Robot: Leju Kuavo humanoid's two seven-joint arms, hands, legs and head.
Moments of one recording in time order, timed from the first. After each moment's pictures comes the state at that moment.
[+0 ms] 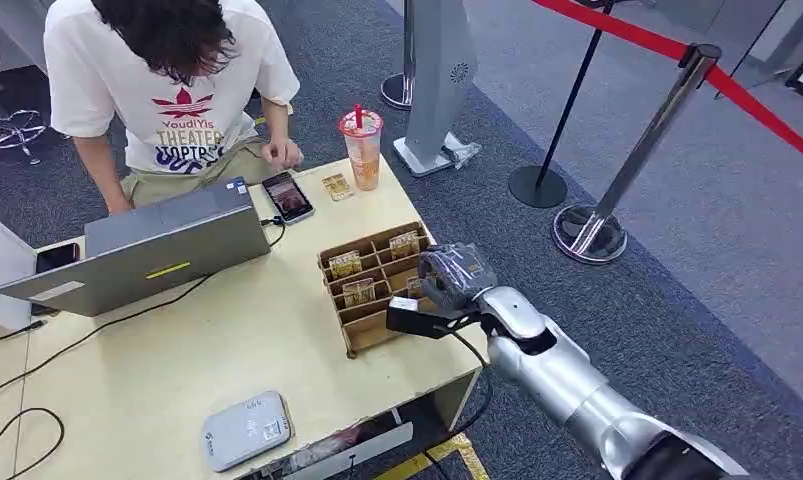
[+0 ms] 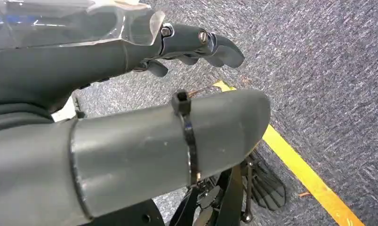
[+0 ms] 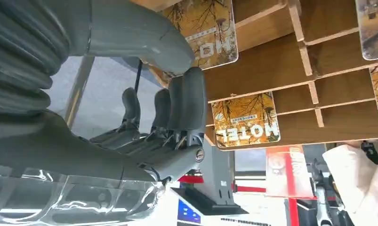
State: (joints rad) left arm -0.06 -0.21 1.40 -0.23 -0.61 0.30 0.09; right arm -0.16 -0.37 0.23 -1.35 0.94 -0.07 -0.03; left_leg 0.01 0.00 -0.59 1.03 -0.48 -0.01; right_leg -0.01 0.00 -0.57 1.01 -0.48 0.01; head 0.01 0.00
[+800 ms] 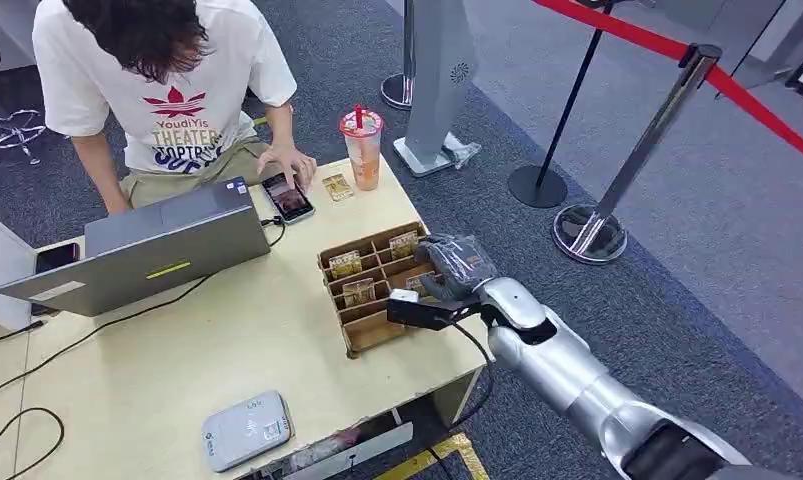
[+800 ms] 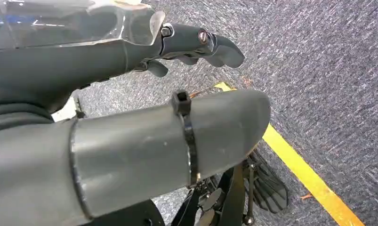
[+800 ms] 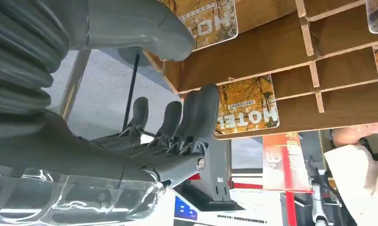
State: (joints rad) left arm -0.06 -0.21 1.40 -0.23 -0.61 0.30 0.09; right arm -0.20 -0.39 0.25 -1.32 0.91 -0.07 -0.04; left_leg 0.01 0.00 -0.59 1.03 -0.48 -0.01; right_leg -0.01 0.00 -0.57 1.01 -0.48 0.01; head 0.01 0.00
